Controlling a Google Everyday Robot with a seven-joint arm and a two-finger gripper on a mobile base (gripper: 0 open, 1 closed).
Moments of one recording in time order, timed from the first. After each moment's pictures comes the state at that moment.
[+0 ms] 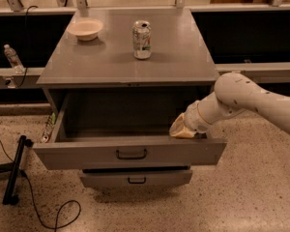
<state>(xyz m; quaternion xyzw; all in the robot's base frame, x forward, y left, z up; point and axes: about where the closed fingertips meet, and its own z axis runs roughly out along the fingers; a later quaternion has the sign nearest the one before) 0.583 -0.111 0.660 -0.66 0.69 0.14 0.27</state>
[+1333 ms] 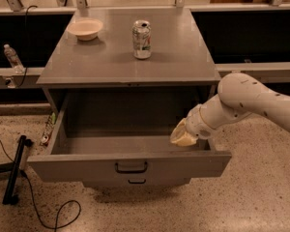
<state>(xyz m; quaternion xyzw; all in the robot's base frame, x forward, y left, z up) 0.537 -0.107 0.678 -0.64 0.71 0.17 0.24</state>
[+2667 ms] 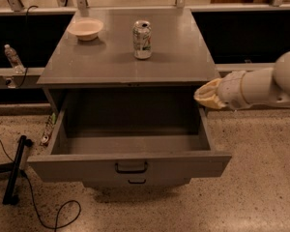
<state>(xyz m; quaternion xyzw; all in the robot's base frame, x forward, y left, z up) 0.599 -0.174 0.806 -0.54 0.72 0.08 0.42</state>
